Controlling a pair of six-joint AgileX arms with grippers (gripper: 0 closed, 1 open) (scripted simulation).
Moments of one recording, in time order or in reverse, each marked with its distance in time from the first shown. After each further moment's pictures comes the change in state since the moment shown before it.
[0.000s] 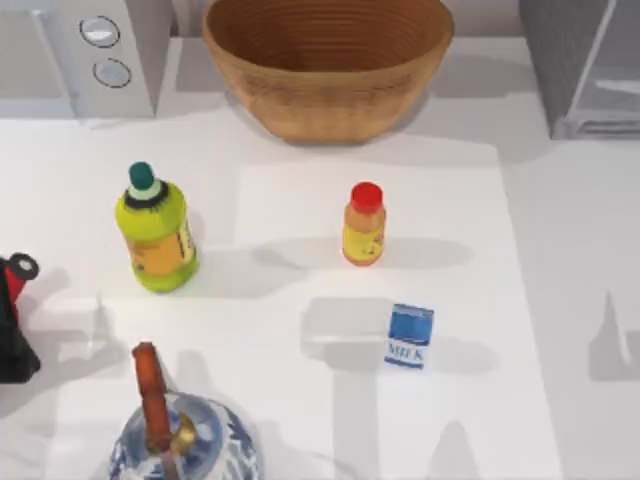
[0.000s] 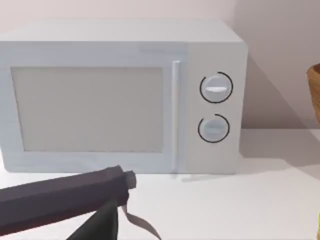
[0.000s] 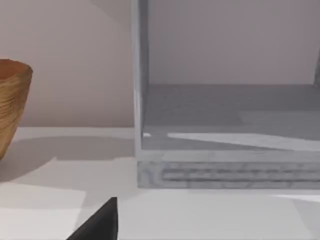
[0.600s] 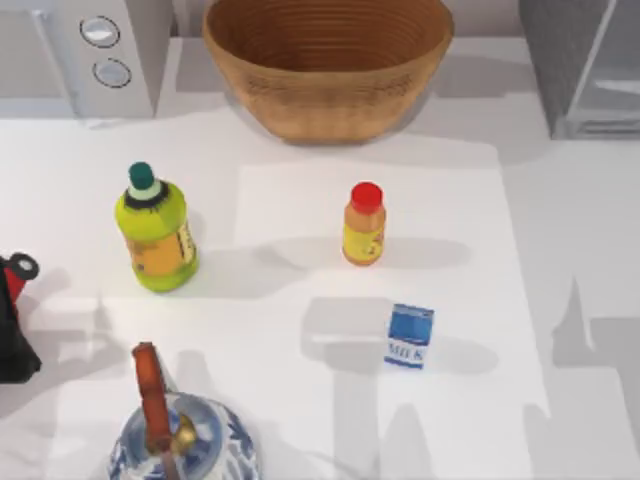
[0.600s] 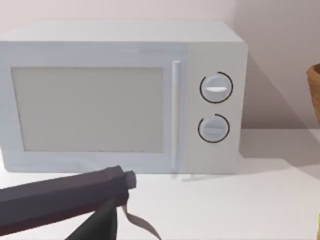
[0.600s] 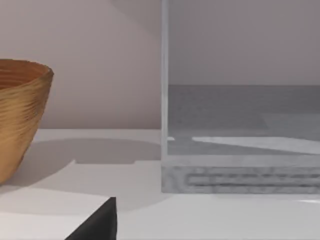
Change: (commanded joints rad) left arm 0.000 0.000 0.000 0.000 0.000 0.000; right arm 0.347 0.298 0.009 0.282 0.348 0.008
